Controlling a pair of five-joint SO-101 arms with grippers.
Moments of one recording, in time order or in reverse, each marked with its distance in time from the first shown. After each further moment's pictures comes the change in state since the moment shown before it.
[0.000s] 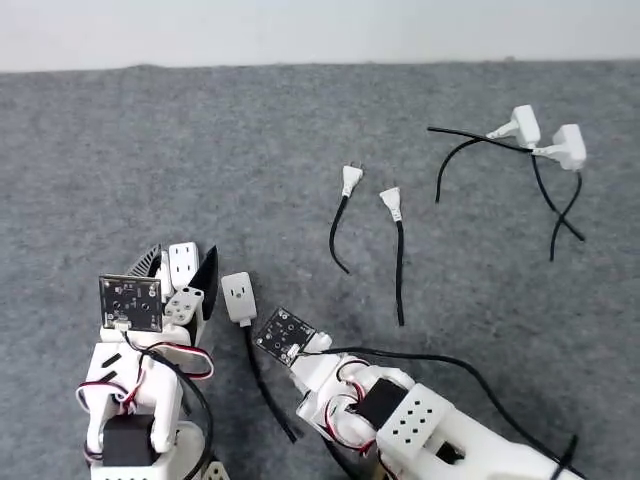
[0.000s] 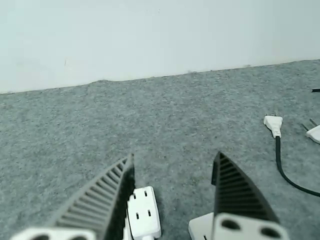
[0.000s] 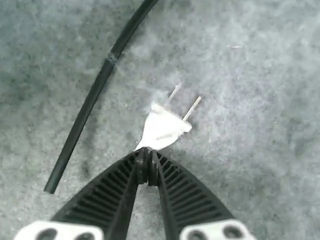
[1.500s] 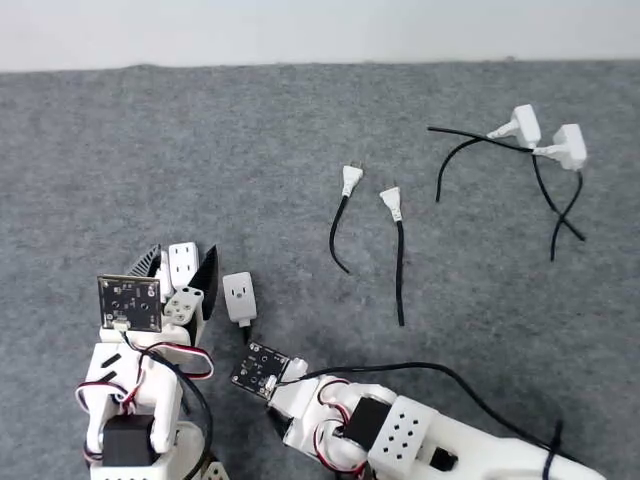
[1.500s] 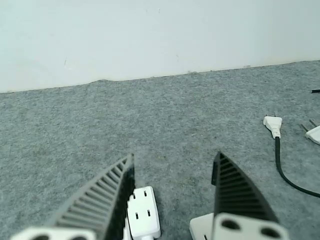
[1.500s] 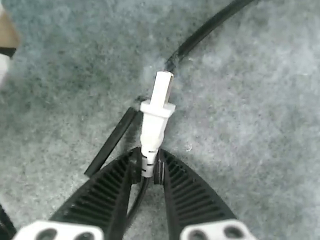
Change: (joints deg) left arm 0.0 0.0 0.0 0.0 0.3; right arm -10.8 1.2 0.3 -2.4 -0.7
